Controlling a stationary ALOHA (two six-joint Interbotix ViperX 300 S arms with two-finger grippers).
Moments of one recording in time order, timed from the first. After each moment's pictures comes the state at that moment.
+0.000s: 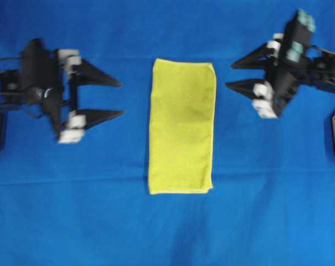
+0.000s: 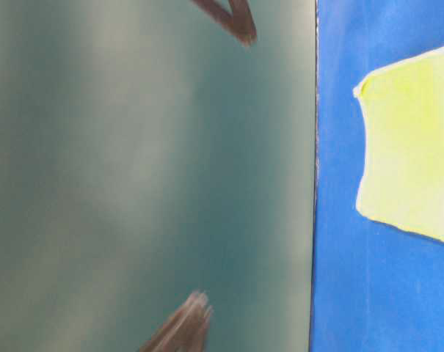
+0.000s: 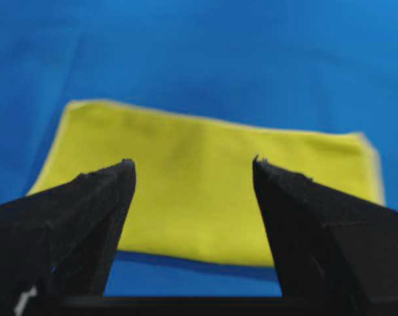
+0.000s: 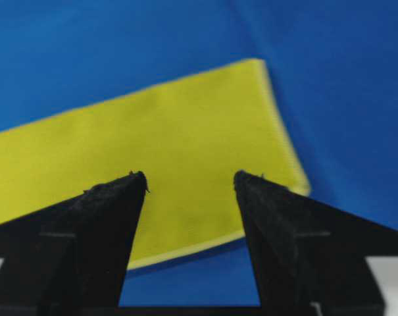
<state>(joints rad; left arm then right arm) 0.09 -0.37 0.99 -0.03 -0.42 0.01 -0.30 -0.40 1.00 0.11 -0.12 0.02</state>
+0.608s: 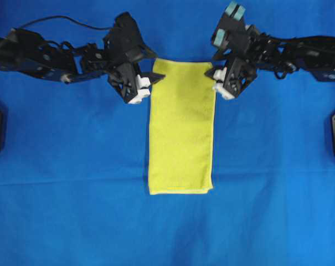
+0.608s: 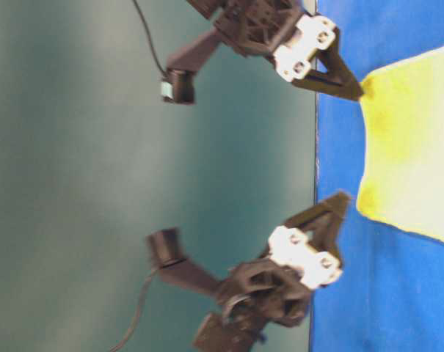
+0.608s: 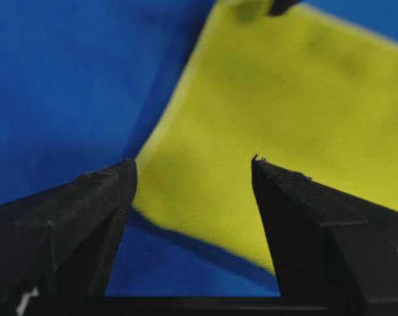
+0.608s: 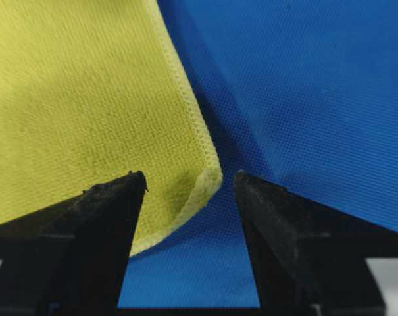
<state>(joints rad) 0.32 0.20 0.70 -0.03 -0.42 0.00 -0.42 0.04 0.78 0.04 -0.01 0.02</state>
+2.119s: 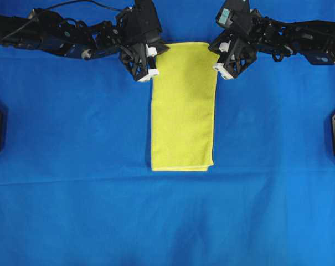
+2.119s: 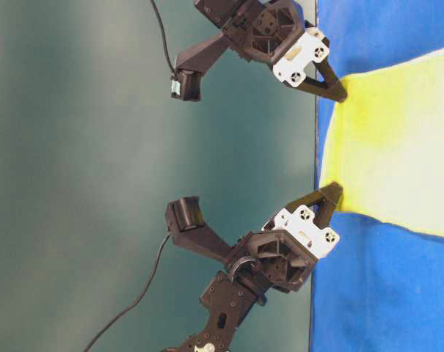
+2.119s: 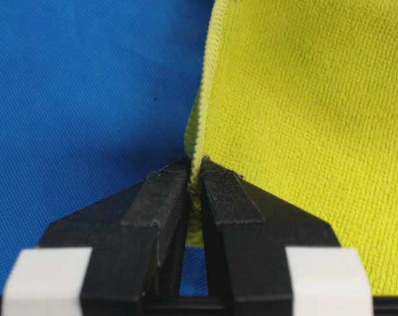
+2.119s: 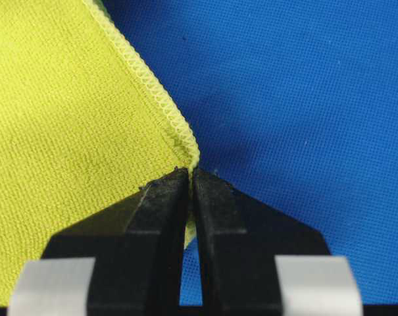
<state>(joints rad) 0.43 0.30 0.55 -0.03 -0.27 0.19 -0.55 0.09 0.75 -0.02 -0.04 0.02</state>
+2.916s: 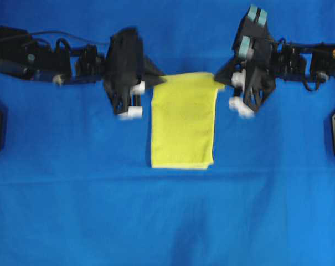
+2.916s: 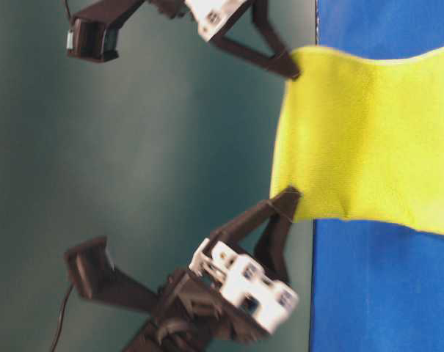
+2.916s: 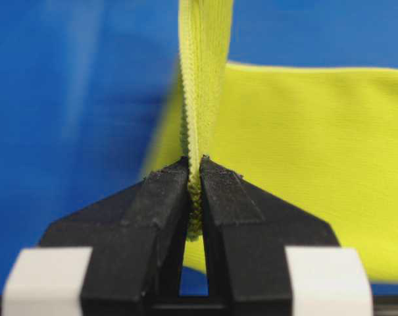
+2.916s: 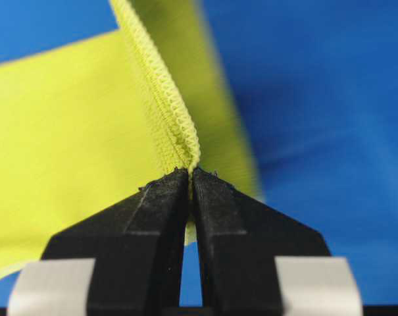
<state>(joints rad) 0.17 0.01 0.68 -0.03 -0.04 0.22 -0.22 -0.24 0.83 -0.01 0.23 0.16</state>
